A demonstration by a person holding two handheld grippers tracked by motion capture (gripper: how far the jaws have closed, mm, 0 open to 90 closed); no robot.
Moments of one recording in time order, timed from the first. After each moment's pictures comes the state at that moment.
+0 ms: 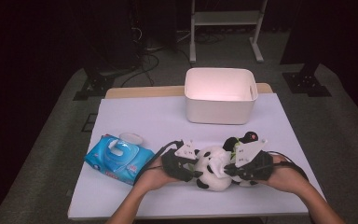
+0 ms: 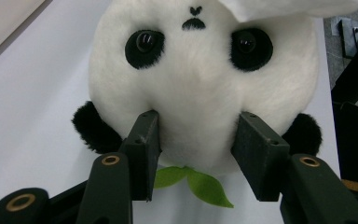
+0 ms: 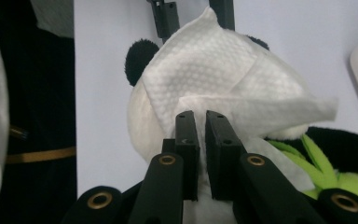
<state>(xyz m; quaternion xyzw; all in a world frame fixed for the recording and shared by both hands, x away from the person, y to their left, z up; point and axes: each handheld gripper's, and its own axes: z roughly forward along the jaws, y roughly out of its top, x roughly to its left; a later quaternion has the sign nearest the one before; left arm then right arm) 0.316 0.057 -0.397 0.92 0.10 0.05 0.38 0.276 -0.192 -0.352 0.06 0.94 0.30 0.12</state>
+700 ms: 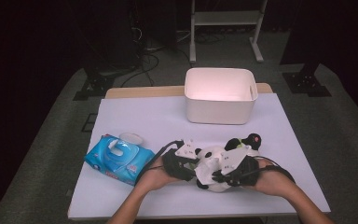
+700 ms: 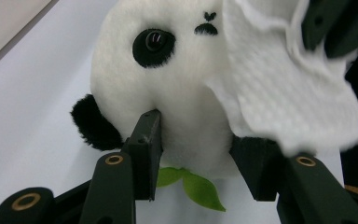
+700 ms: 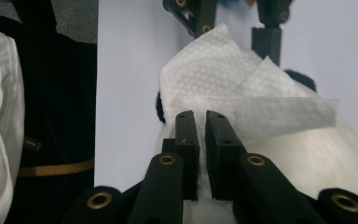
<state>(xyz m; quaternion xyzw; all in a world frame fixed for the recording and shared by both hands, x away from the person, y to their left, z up) 0.315 0.055 -0.398 0.92 0.10 0.05 0.39 0.269 -0.159 -0.359 0.03 0.95 0.31 0.09</state>
